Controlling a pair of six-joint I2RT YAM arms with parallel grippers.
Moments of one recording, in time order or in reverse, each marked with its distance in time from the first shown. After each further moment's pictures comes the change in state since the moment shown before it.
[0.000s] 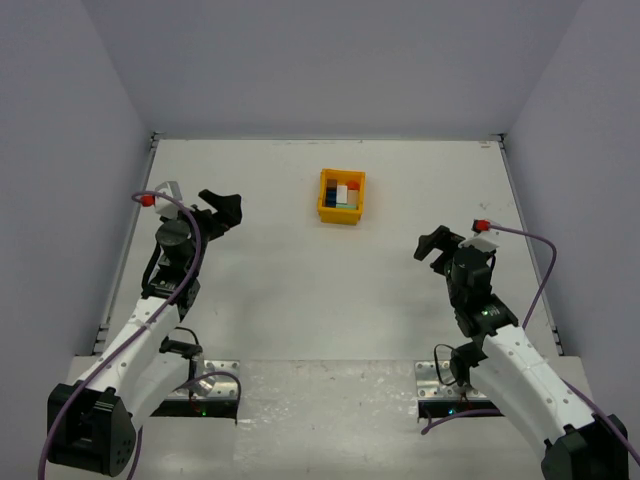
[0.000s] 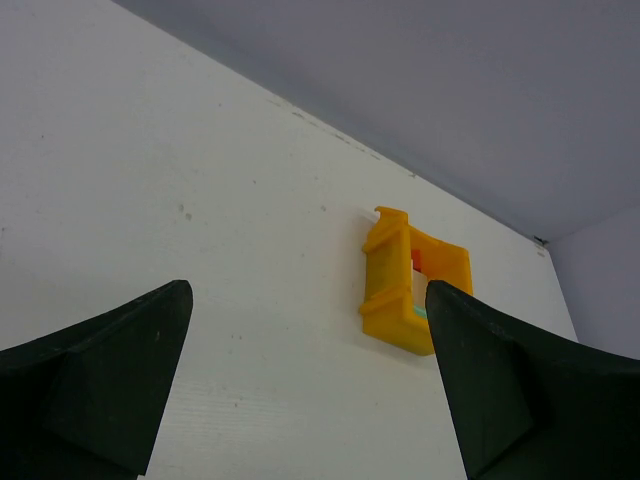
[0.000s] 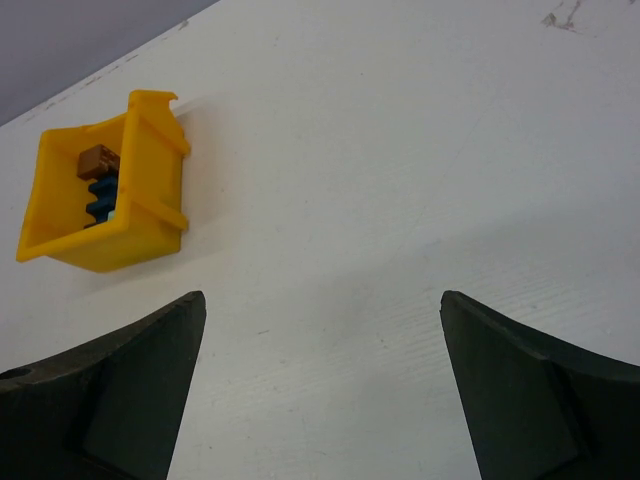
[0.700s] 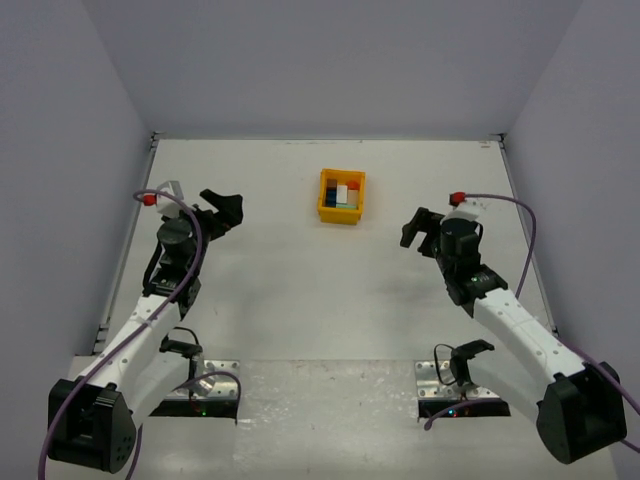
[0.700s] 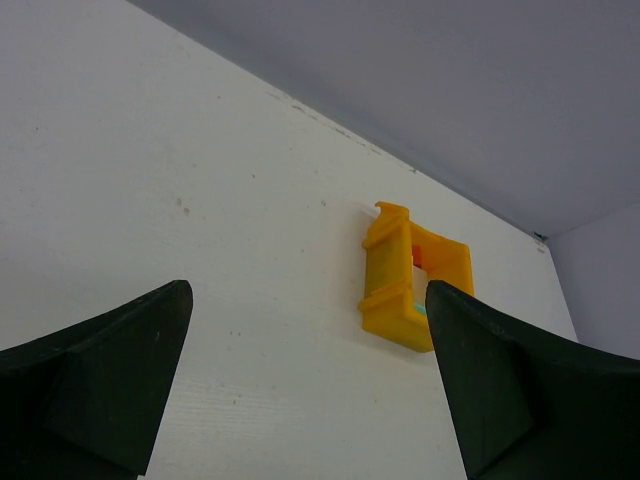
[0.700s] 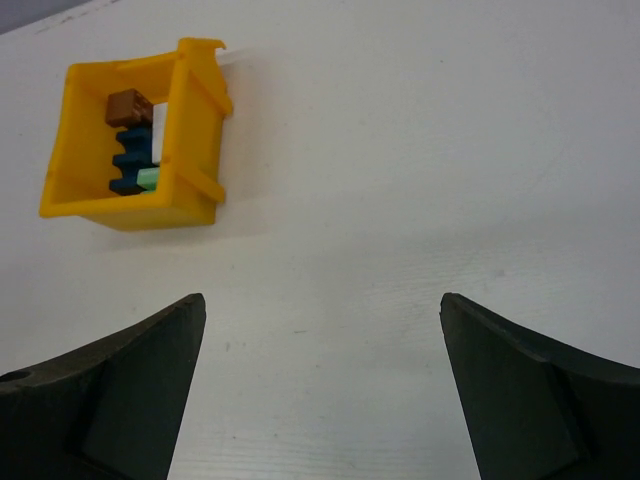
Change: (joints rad) left arm 0.000 0.020 0.000 0.006 0.008 -0.006; right arm 0.000 0.281 0.175 0.005 -0.139 -0.087
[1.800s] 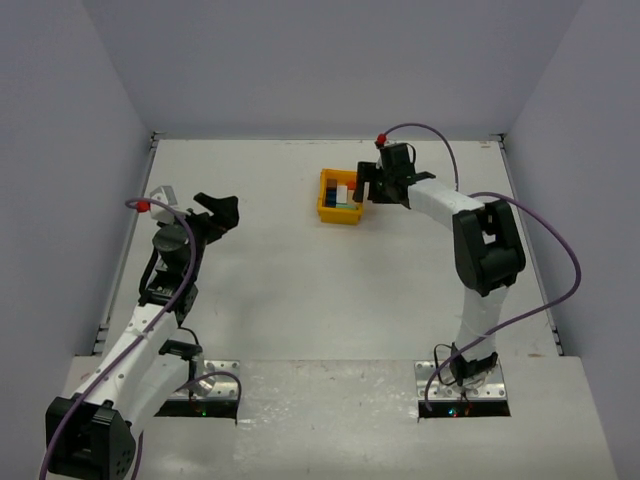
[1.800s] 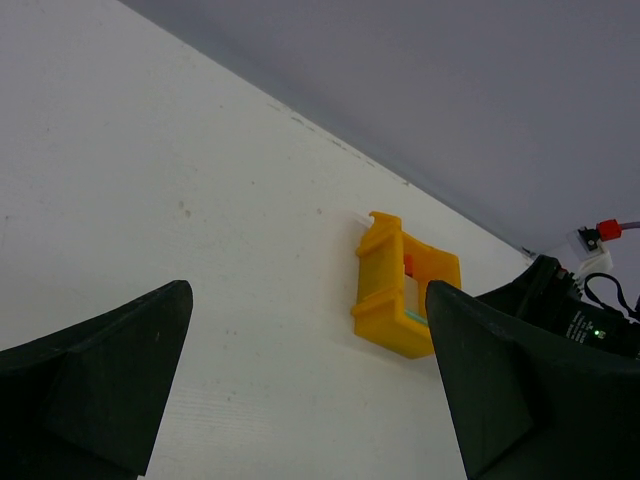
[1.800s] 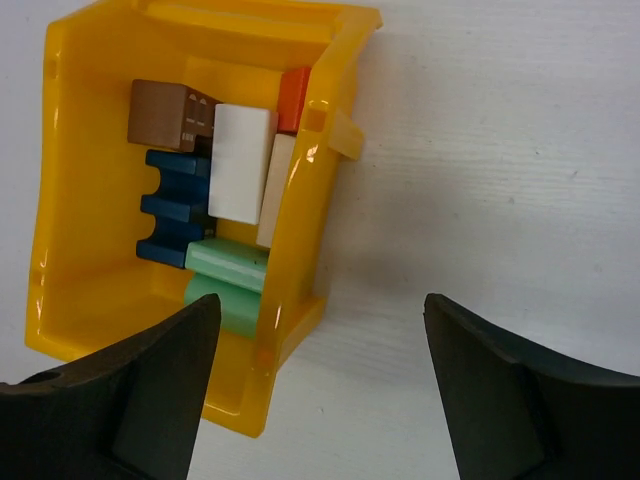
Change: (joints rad) left arm 0.000 -0.085 -0.016 -0.045 -0.025 -0.032; right arm 0.000 1.042 0.889 -0.200 -0.315 -0.116
